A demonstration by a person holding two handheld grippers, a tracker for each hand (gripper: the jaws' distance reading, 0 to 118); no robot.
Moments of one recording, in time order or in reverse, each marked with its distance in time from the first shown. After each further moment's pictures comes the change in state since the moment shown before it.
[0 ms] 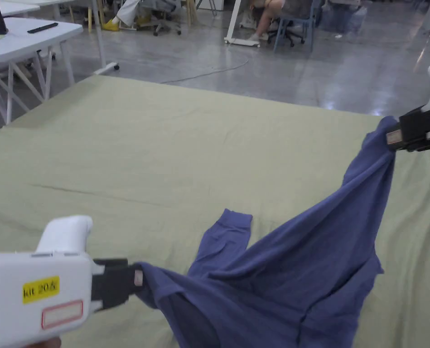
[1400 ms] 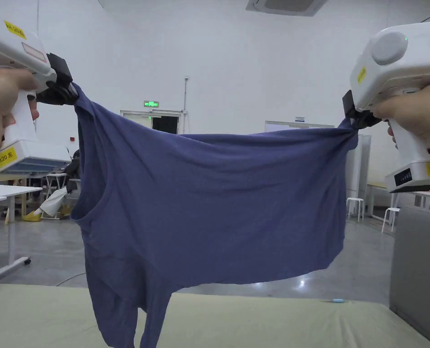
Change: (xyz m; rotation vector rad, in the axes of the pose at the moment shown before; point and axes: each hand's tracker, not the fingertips) left arm 0.152 0.515 0.040 0.646 -0.095 0.013; right arm 0.134 0.290 0.101 0.372 -0.473 -0.176
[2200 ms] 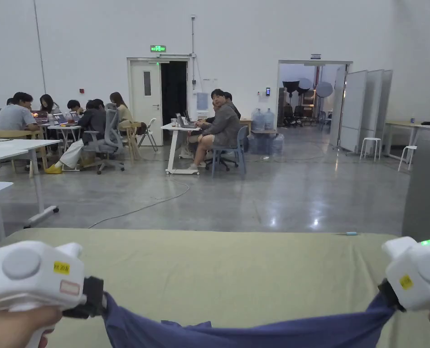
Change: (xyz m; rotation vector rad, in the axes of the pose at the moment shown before) left arm -0.150 -0.331 0.033 -0.722 0.144 -0.151; right arm -0.010 -0.380 -0.038 -0.503 0.141 0.224
